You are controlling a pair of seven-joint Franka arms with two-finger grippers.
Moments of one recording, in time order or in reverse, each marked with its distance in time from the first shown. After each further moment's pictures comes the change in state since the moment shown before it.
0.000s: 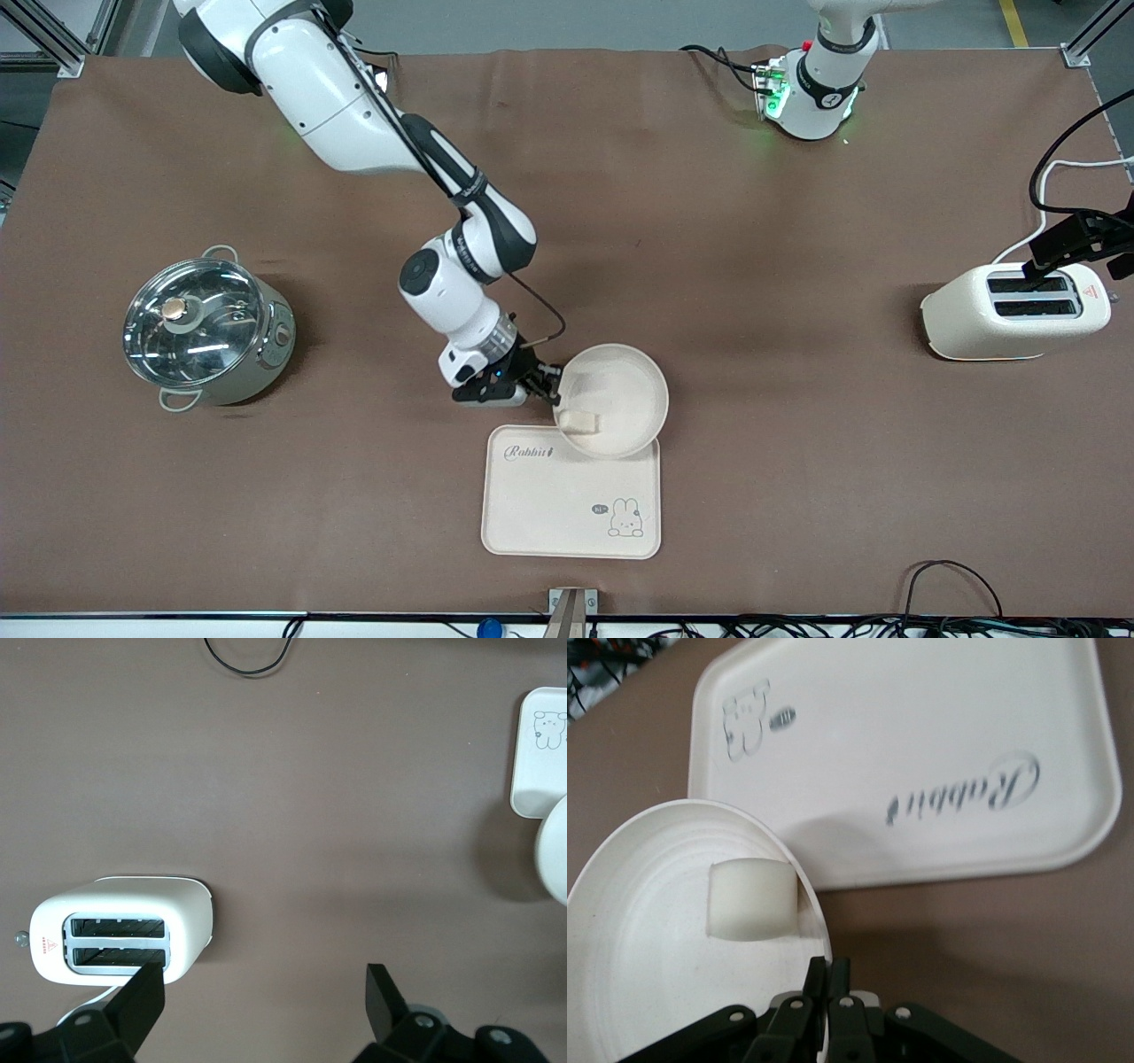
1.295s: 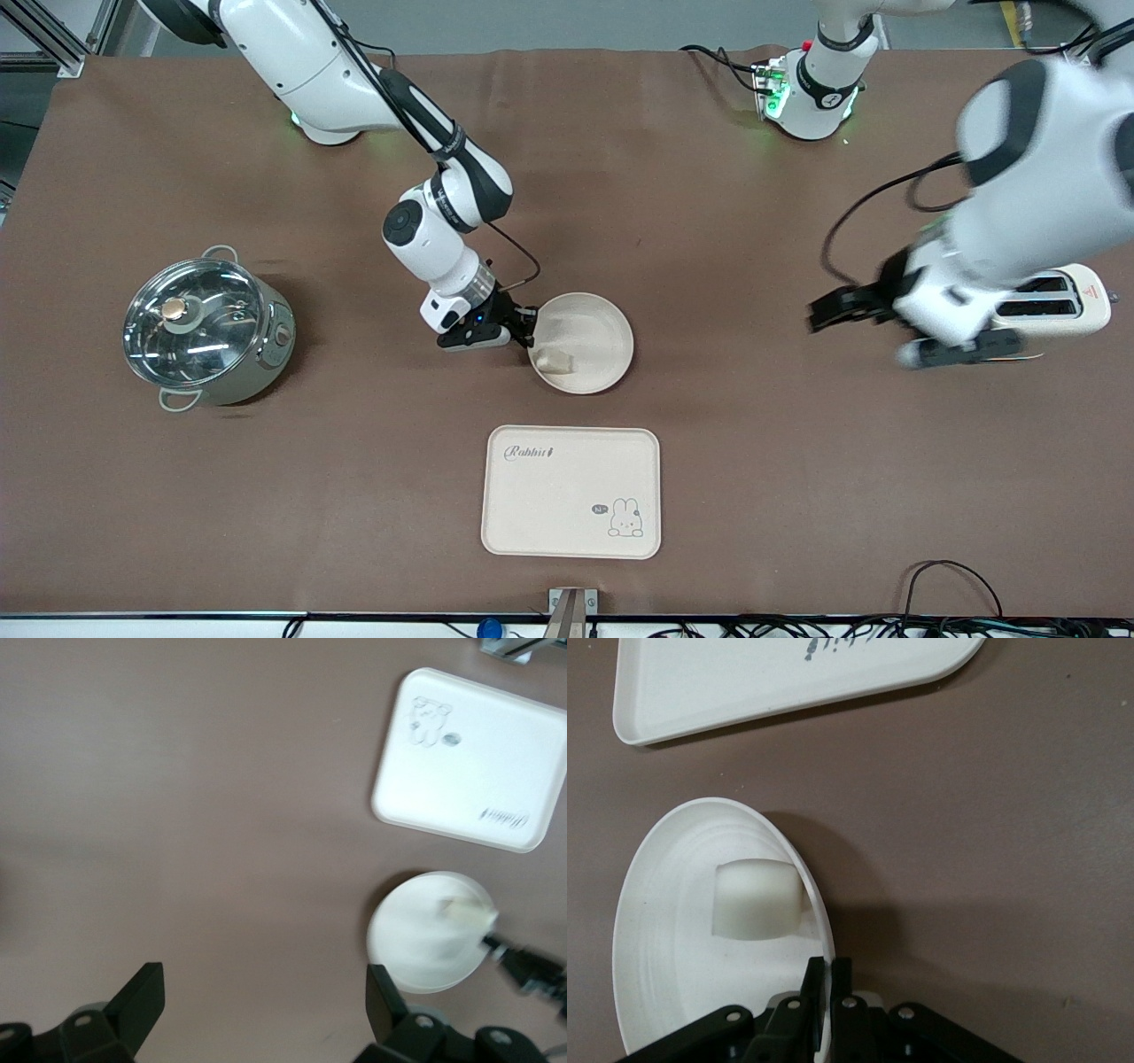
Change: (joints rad) left arm -0.289 0.172 -0.045 -0.105 -0.150 0.267 -0.478; right arm -0.093 -0.203 0.095 -0.353 0.001 0.026 -0.087
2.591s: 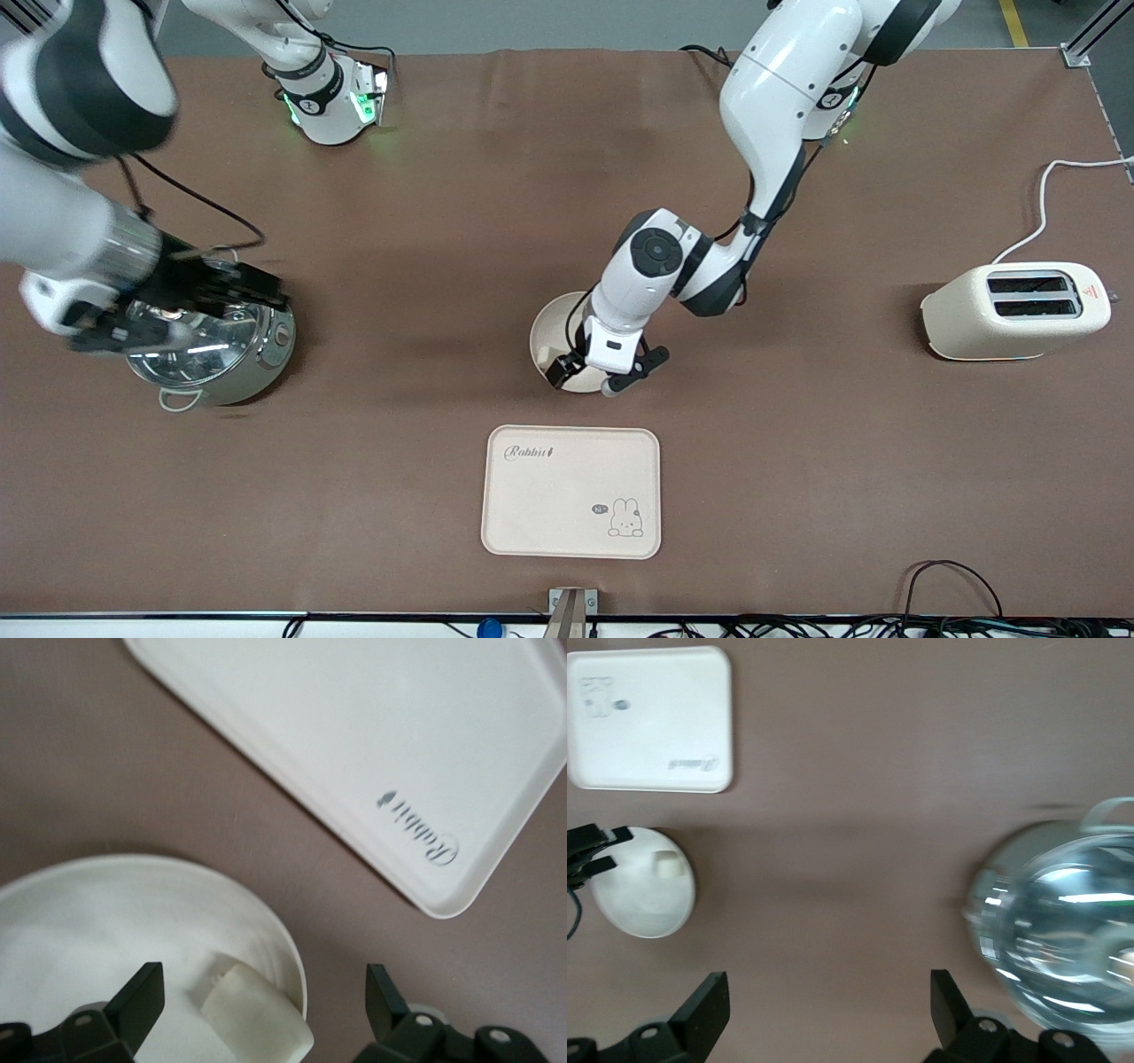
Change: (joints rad) left arm -0.425 0.520 -0.001 -0.009 0.056 0.818 -0.800; right arm -0.482 -0.452 -0.100 0.507 -0.300 -1.389 -0.150
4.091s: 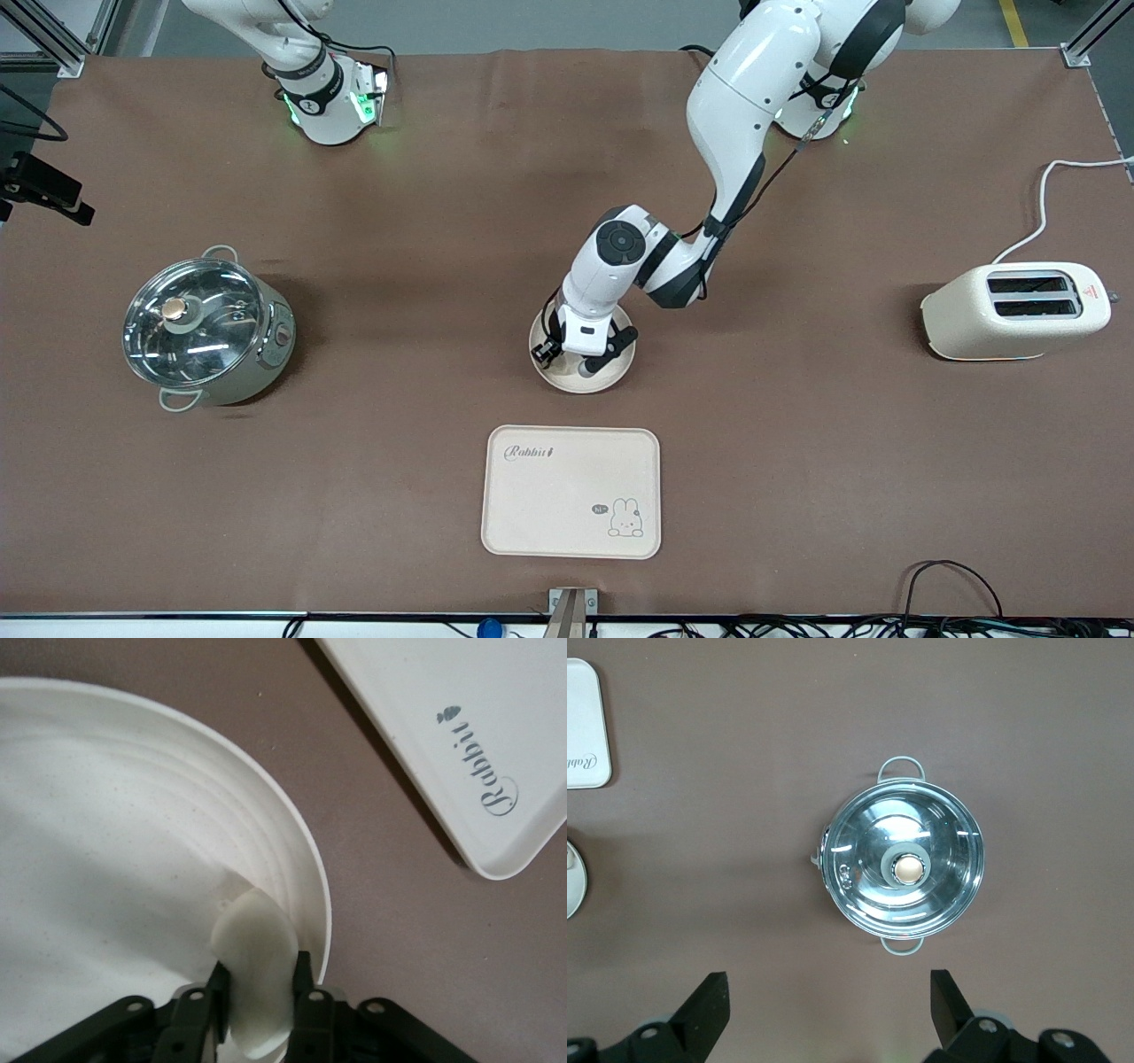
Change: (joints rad) left arm -0.064 0.064 0.005 0.015 0.000 0.060 -0.150; right arm 0.013 -0.158 -0.217 0.053 -0.108 -0.206 -0.104
